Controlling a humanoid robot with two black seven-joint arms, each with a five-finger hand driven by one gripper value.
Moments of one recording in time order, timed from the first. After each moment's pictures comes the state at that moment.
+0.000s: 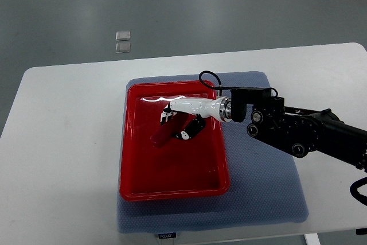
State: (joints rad) left arm -0.05 0.00 -0.06 -0.22 0.12 0.01 0.00; right arm 0.89 -0.14 0.34 0.96 -1.49 0.21 0.18
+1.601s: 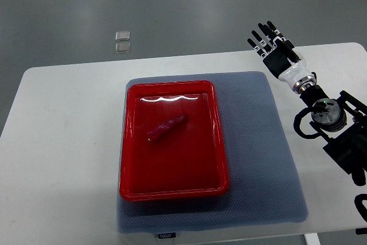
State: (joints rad) left arm -0.05 0.00 -0.06 -0.21 0.12 0.01 0.00; right arm 0.66 -0.18 0.97 0.66 0.08 0.39 0.18
